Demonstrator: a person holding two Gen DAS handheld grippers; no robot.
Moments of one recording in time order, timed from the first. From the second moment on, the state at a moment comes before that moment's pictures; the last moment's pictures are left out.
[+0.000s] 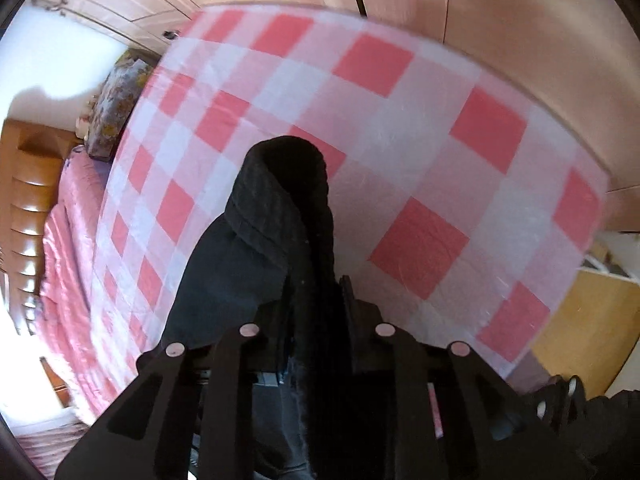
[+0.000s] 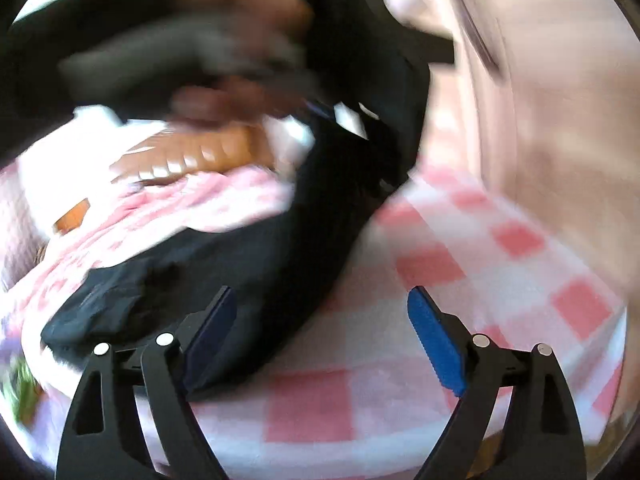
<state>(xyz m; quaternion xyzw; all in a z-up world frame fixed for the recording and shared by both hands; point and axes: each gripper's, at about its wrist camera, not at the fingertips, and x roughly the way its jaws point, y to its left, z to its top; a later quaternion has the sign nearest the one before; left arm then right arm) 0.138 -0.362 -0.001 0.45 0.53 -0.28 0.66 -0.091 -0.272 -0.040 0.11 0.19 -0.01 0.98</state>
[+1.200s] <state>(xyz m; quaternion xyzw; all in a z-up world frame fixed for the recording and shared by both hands) 0.172 -0.023 0.171 0.00 0.43 -0.31 0.85 -0.011 -0.134 -0.059 -0.12 0.30 -0.02 0.94</state>
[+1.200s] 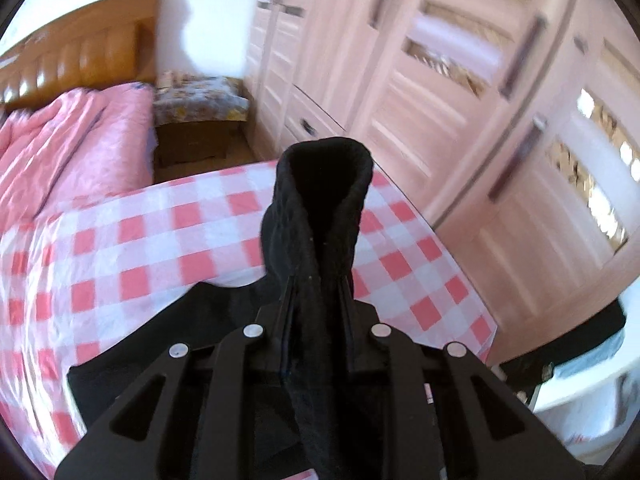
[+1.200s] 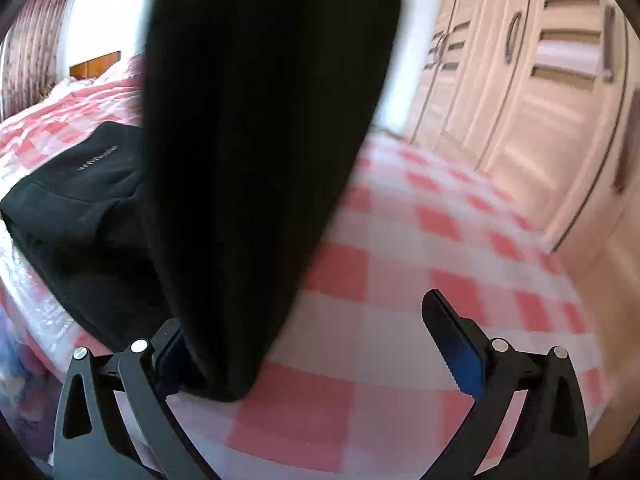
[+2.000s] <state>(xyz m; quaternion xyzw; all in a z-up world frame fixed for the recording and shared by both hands) 0.110 0.274 -0.024 -0.30 0.38 -0.21 0.85 -0.015 -0.091 -0.069 -0.20 0.29 0.00 0.94</state>
